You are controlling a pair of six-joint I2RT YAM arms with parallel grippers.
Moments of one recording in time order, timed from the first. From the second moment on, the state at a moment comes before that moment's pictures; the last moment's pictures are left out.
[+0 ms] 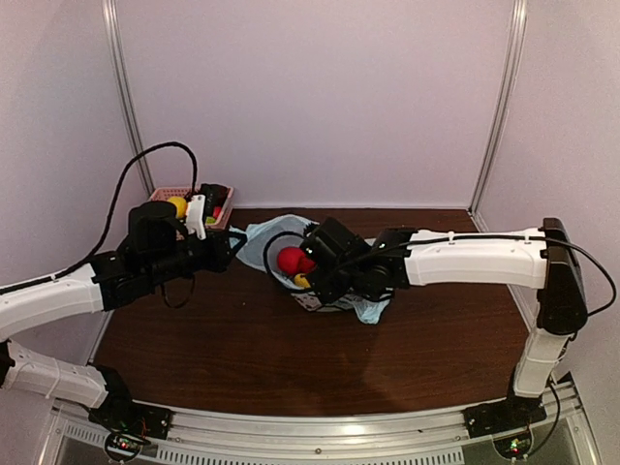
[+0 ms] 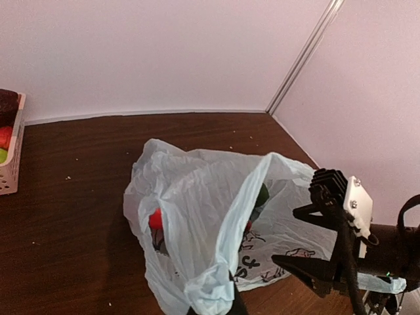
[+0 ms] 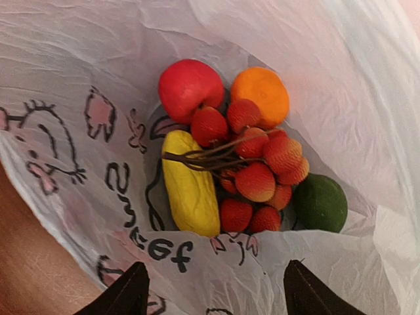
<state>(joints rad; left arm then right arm) -0.76 1.10 0.78 0.05 -0.02 -0.43 1.08 1.83 1.49 -0.57 0.55 0.29</state>
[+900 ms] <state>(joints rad) -0.64 1.13 0.83 0.01 0.15 -0.36 1.04 1.49 1.23 -0.54 0.33 0.18</state>
